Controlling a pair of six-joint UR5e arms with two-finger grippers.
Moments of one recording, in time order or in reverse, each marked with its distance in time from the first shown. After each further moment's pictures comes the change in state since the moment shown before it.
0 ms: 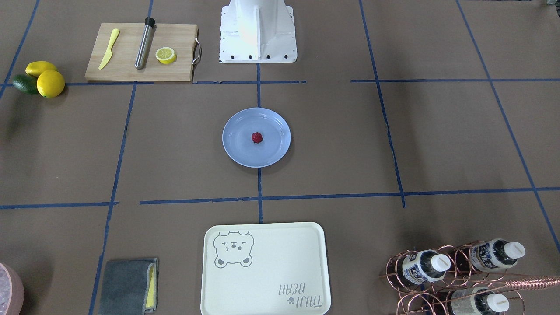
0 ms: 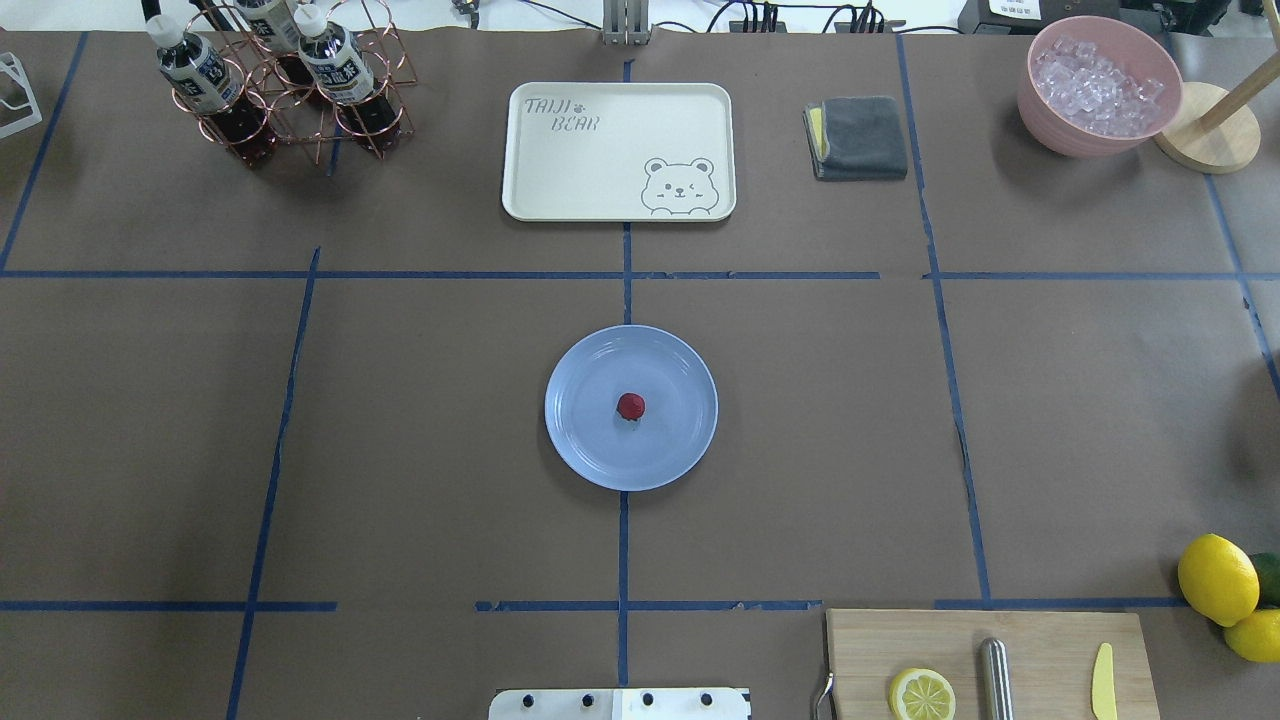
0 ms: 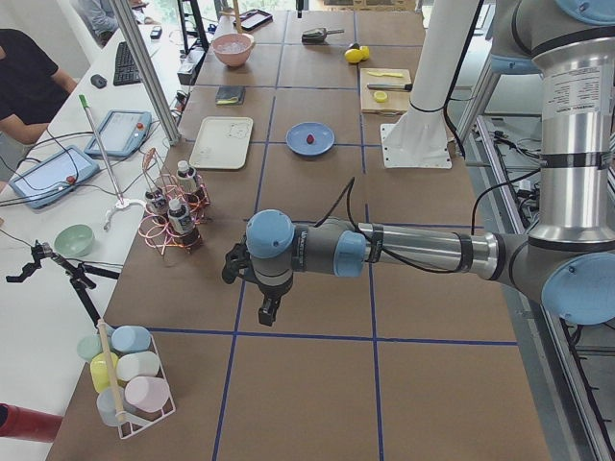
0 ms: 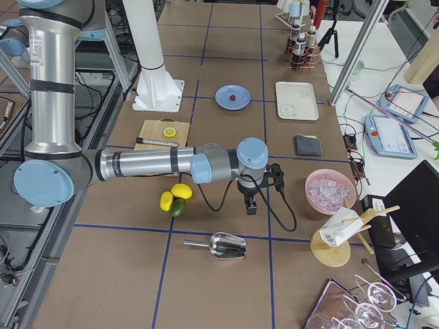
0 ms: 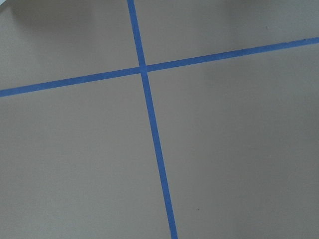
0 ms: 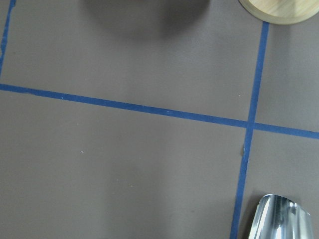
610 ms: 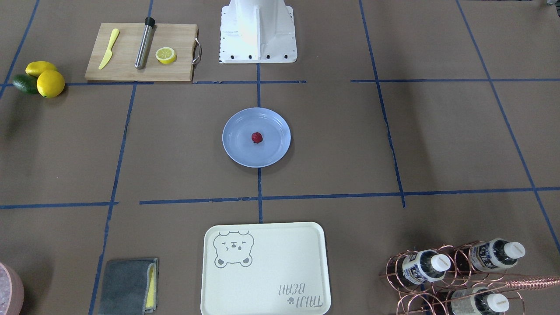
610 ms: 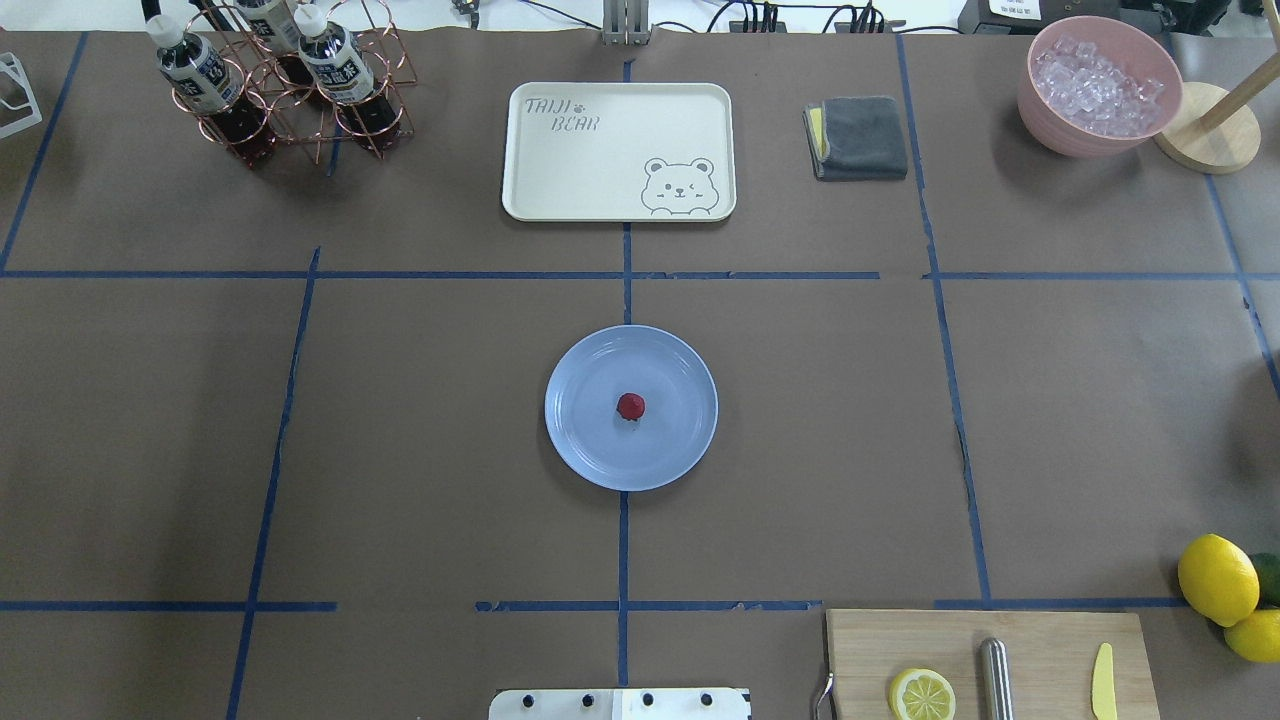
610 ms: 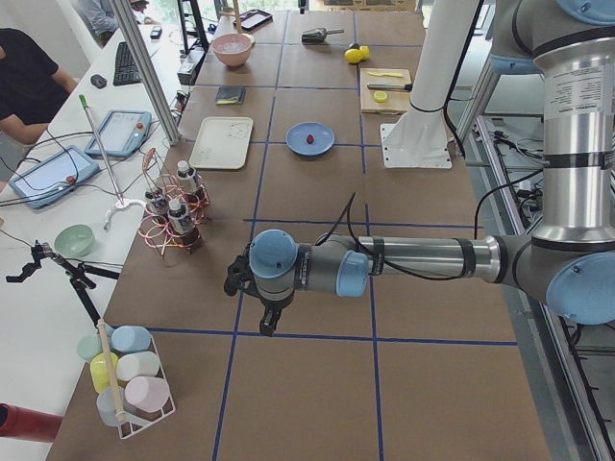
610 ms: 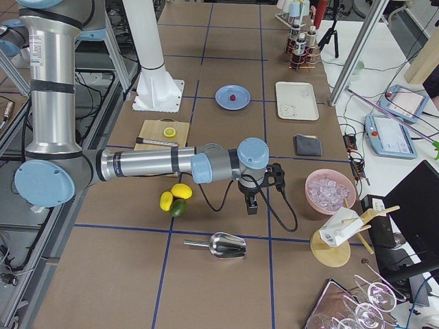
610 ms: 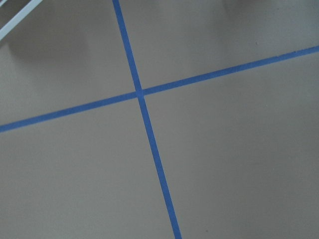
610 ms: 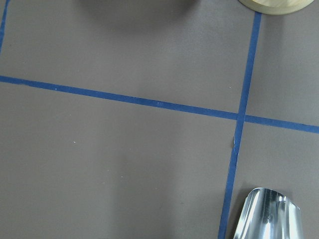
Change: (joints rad) left arm 0.000 -0.008 0.066 -0.217 0.002 -0.003; right arm 0.002 0.007 0.000 -0.002 0.004 0.000
